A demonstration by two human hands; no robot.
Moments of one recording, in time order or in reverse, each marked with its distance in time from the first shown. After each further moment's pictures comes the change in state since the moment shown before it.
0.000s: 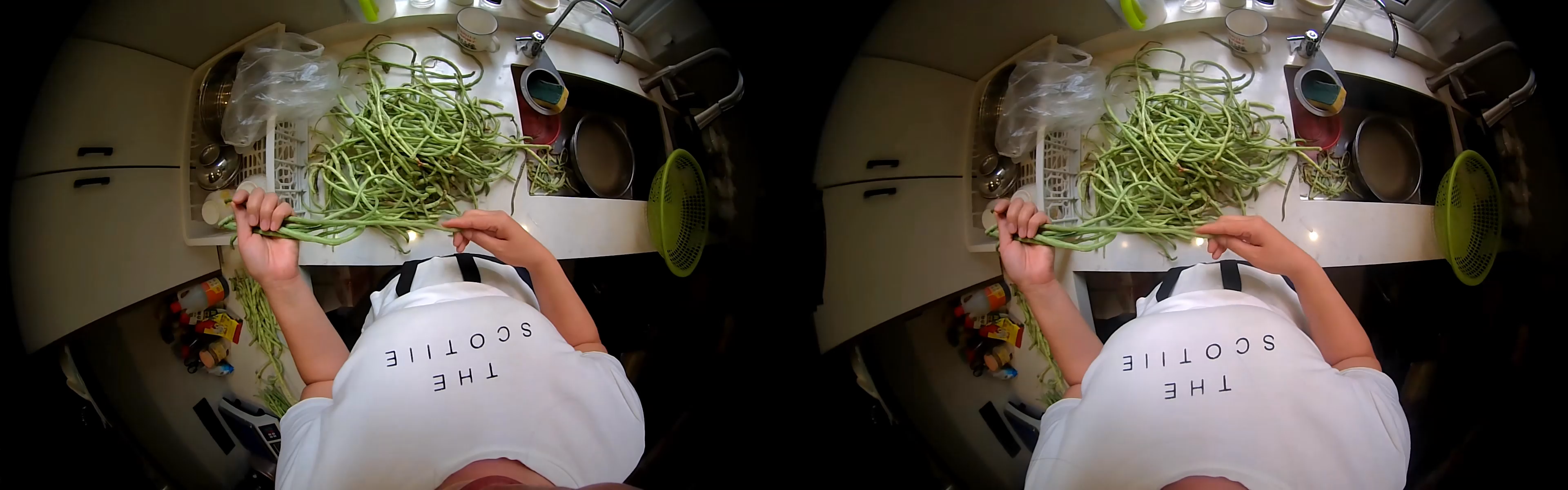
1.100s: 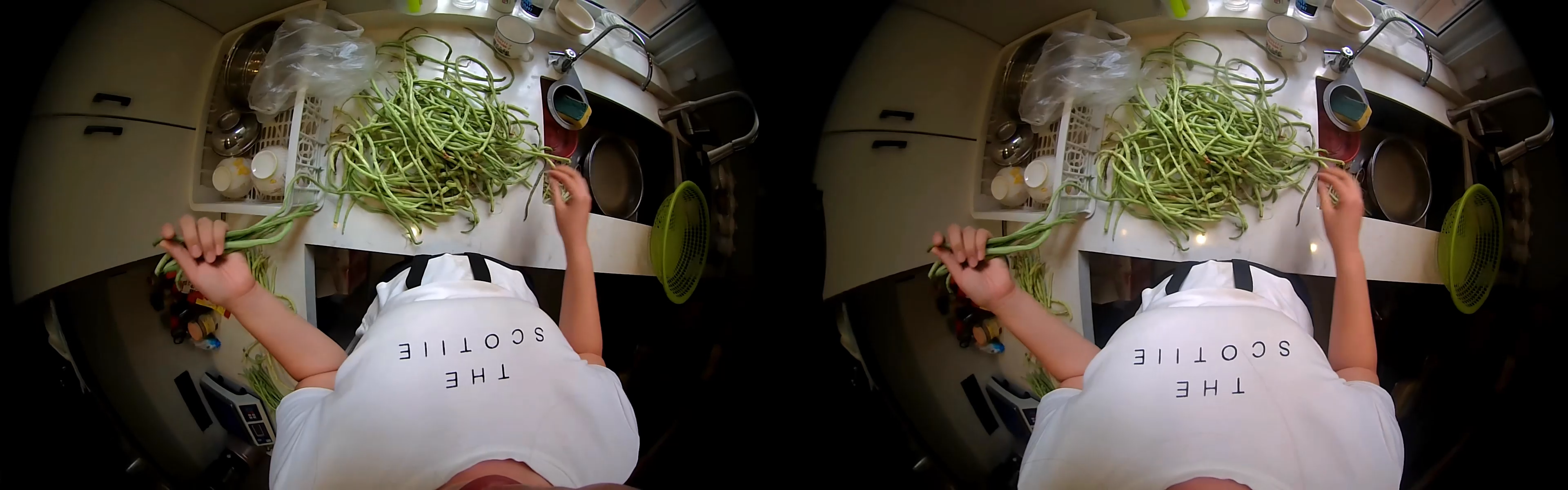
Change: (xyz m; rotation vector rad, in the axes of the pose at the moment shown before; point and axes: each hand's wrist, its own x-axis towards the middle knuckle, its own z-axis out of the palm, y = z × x) left_hand -0.053 0.076 0.034 0.464 -0.198 0.514; right_hand -0.025 0.039 -0.096 -1.186 0.856 -0.205
